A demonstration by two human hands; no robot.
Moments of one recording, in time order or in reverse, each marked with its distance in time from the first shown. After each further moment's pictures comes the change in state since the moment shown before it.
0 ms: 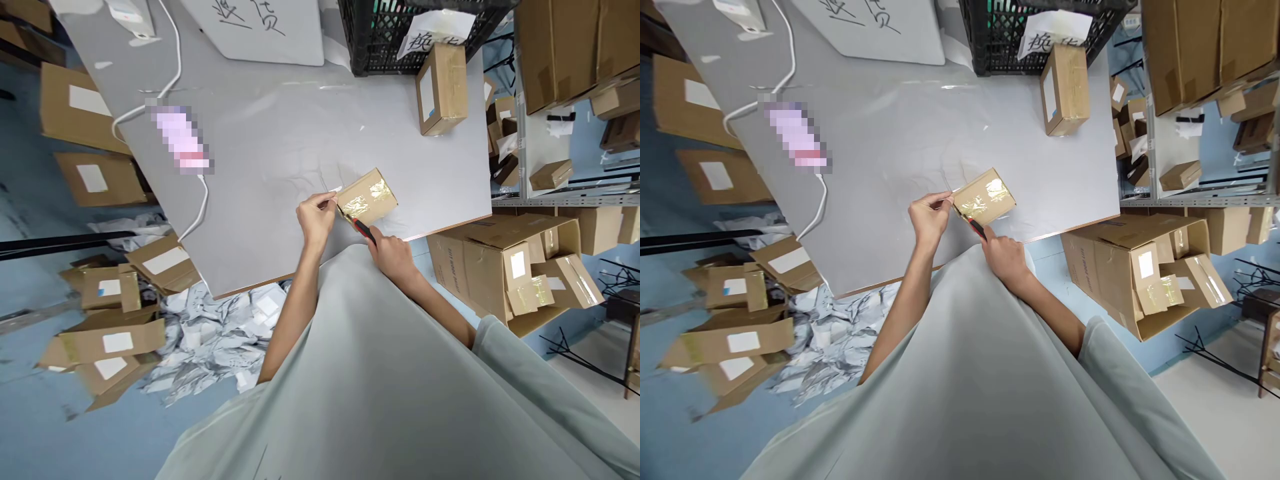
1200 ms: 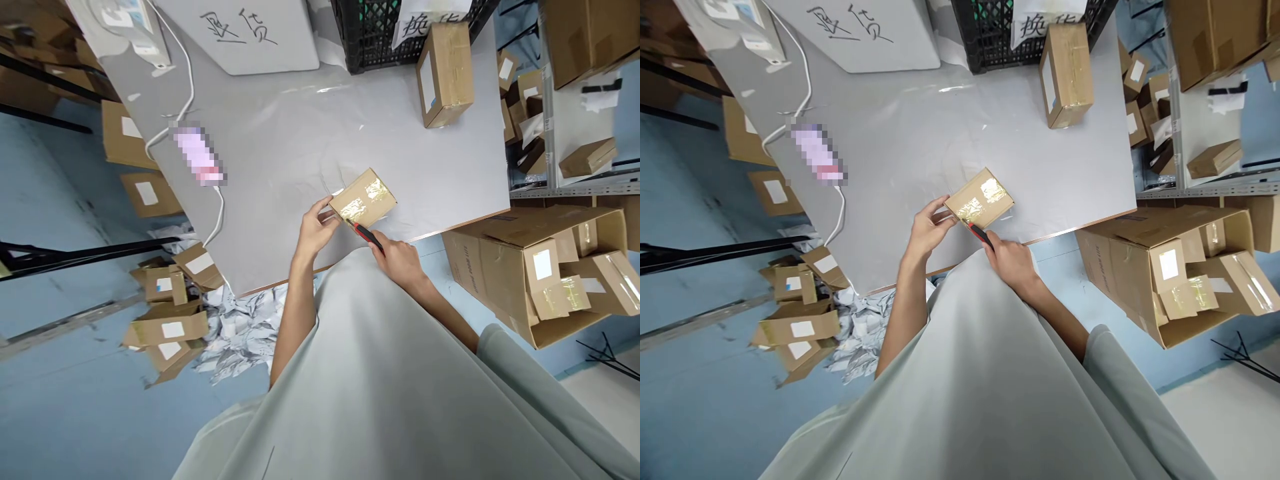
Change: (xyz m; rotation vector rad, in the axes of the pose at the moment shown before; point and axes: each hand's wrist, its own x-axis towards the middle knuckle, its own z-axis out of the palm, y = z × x) left_hand -0.012 -0.006 -0.009 -0.127 -0.238 -0.076; right_hand 0.002 0.043 0.014 0.182 0.040 -0.131
